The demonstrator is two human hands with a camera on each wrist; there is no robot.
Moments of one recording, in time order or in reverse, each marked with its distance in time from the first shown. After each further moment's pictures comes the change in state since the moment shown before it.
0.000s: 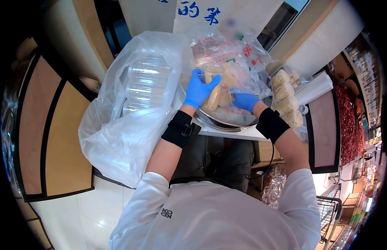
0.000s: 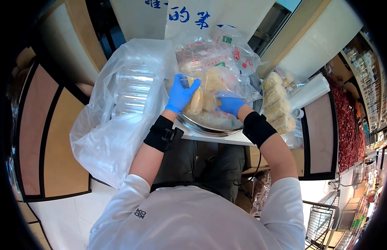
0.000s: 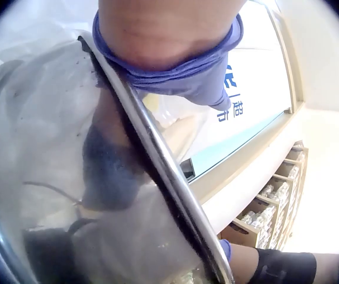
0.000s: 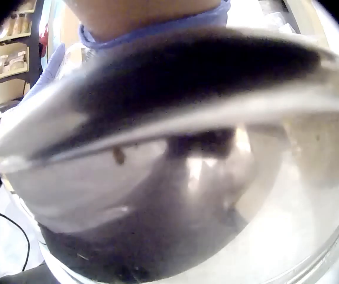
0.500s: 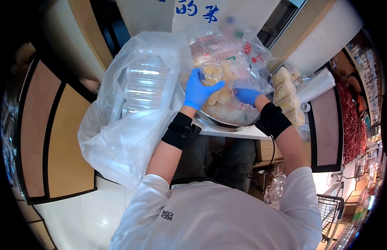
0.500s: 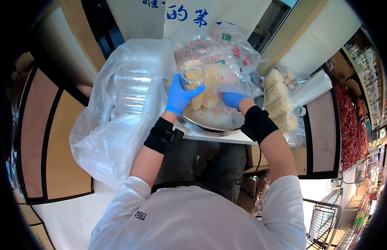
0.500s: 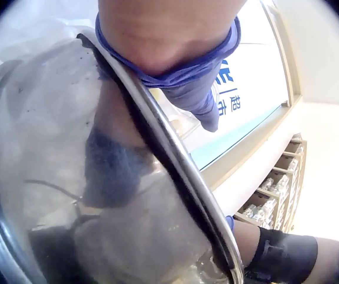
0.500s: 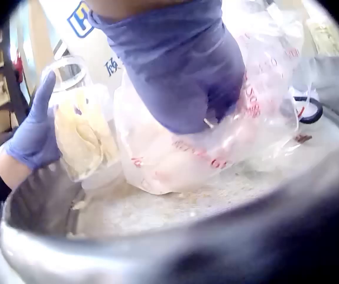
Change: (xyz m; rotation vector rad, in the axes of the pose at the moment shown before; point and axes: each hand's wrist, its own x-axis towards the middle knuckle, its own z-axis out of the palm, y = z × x) left_hand 0.000 -0.006 0.000 0.049 -0.014 0.181; right_hand 0.021 0.046 0.022 0.069 0.015 0.051
